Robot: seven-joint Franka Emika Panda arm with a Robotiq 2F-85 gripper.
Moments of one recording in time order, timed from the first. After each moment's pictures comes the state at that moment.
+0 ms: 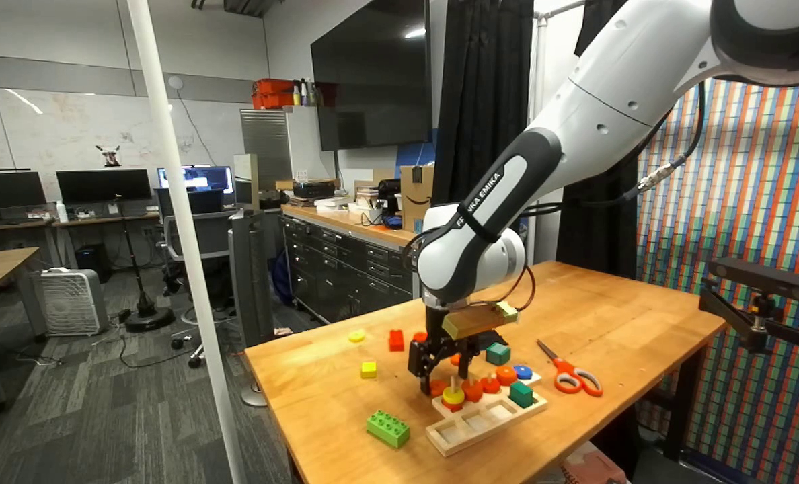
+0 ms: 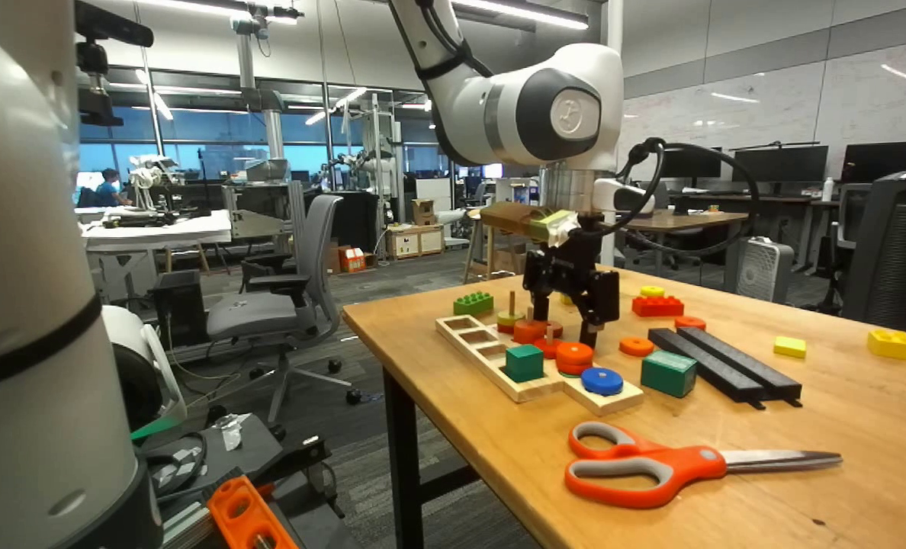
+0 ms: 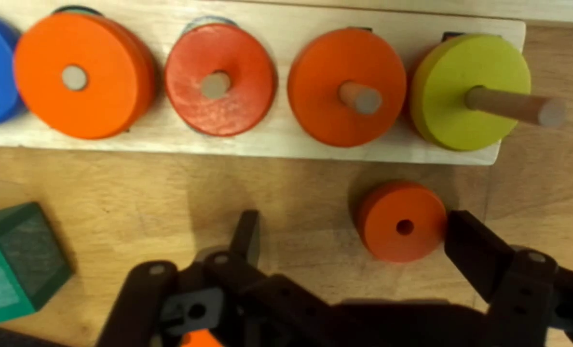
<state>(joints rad) -0.03 0.15 -0.01 -2.36 0.05 2.49 0.16</state>
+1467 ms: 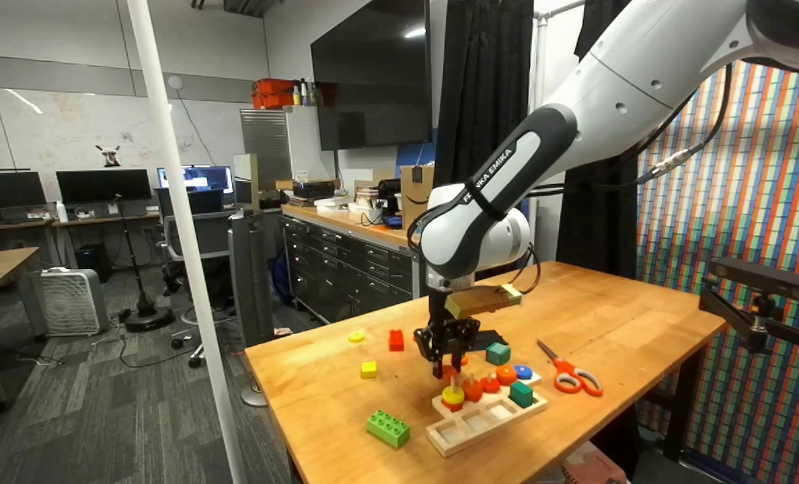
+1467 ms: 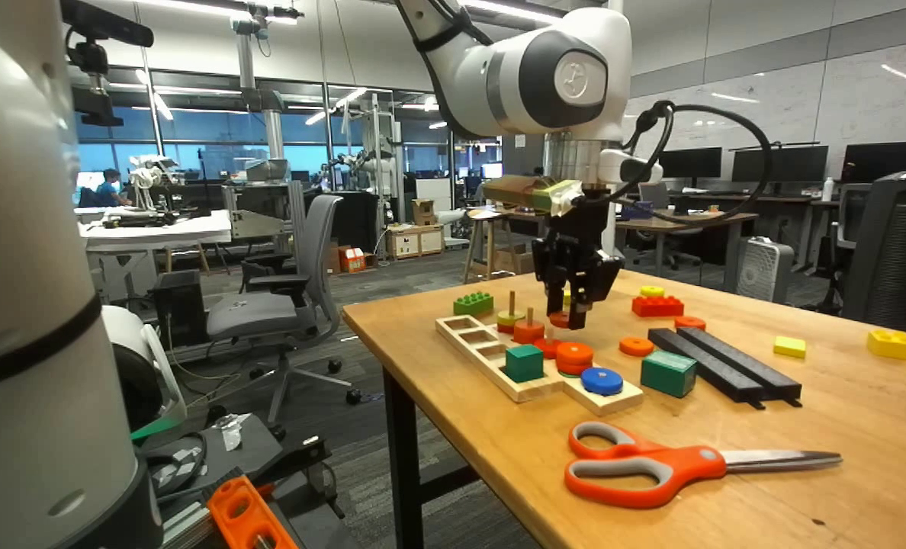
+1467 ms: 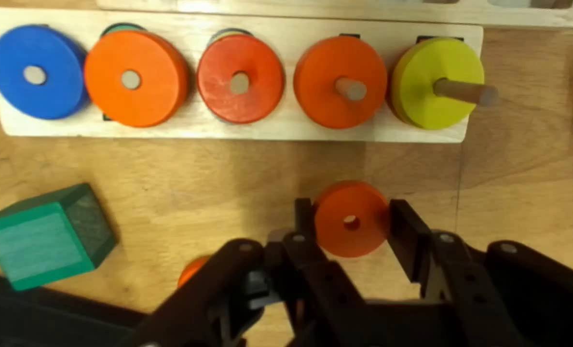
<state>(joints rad) -0.03 0.07 -0.03 -2.35 0.06 2.42 0.16</state>
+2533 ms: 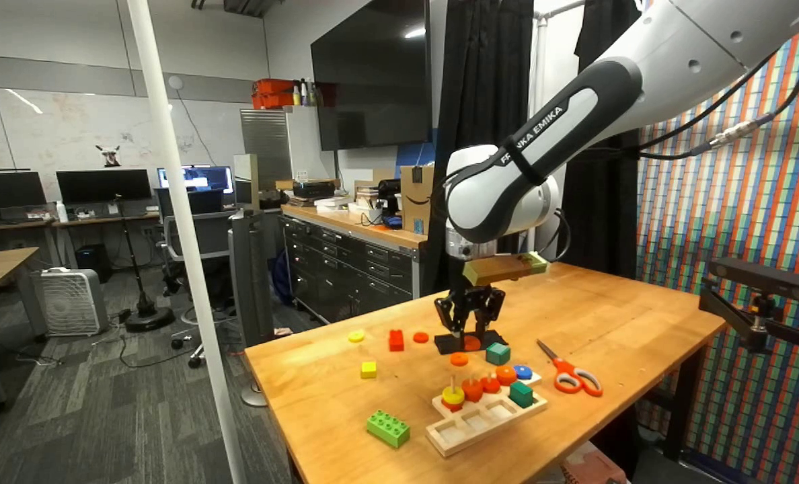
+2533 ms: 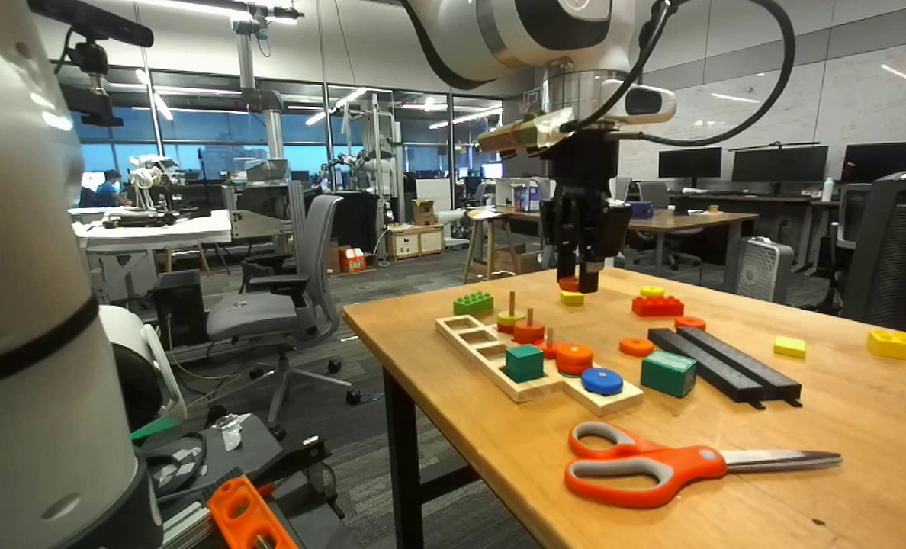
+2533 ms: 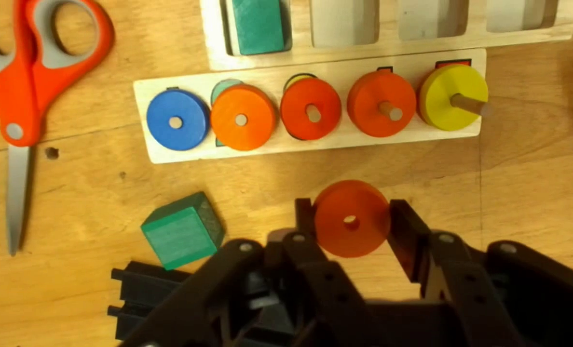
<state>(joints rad) -0.07 -0.11 -0.04 -2.40 -0.04 2.30 0.30</state>
